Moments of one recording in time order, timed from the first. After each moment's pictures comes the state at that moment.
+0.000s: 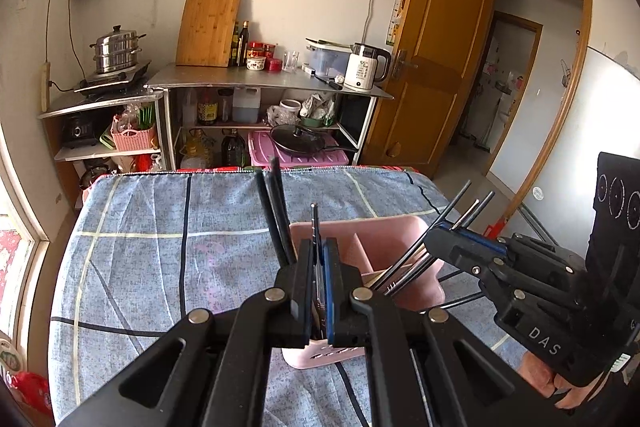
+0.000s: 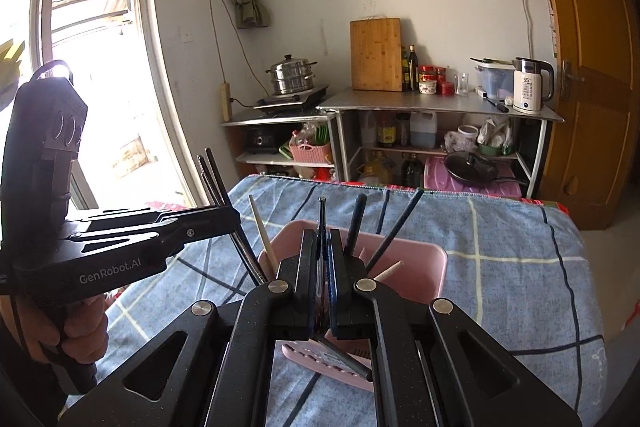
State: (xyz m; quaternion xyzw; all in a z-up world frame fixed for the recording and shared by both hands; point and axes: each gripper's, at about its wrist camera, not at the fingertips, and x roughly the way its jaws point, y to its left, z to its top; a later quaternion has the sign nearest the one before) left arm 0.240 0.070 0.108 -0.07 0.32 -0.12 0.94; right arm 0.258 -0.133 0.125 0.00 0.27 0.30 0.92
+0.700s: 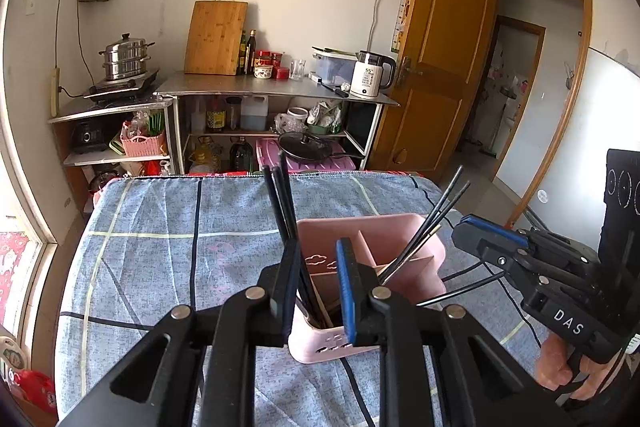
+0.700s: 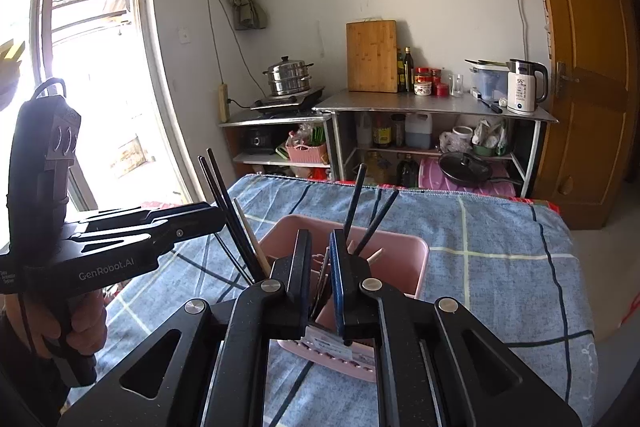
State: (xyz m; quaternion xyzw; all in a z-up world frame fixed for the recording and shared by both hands) left arm 0.218 0.072 0.119 -0.06 0.30 -0.11 0.95; right arm 0.245 -0.148 0.136 0.00 0.26 0.29 0.92
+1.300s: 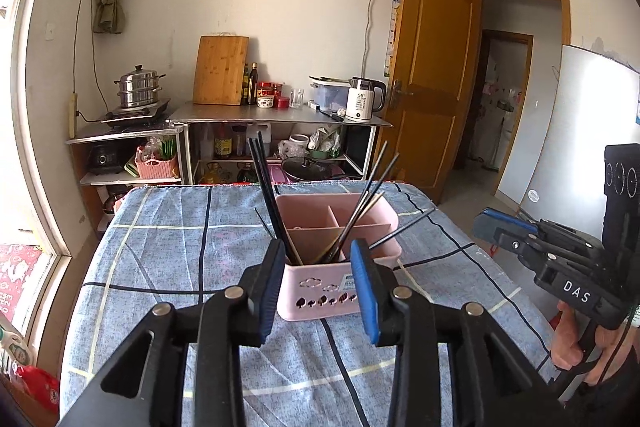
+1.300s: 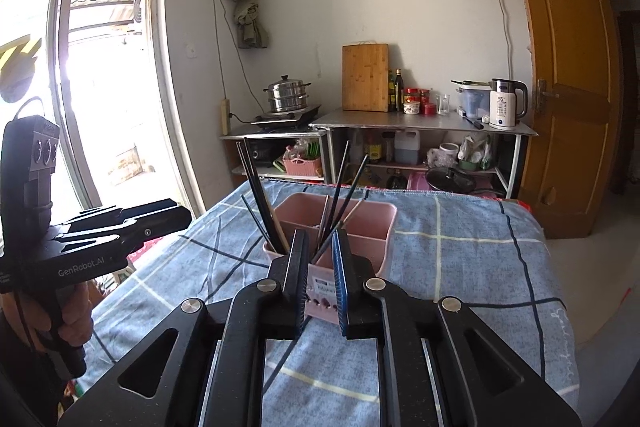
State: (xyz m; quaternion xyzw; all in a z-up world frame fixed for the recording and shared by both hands) left arm 0.116 0.052 0.121 -0.05 0.24 -0.09 0.97; right arm 0.157 -0.190 0.142 0.00 0.22 0.28 0.93
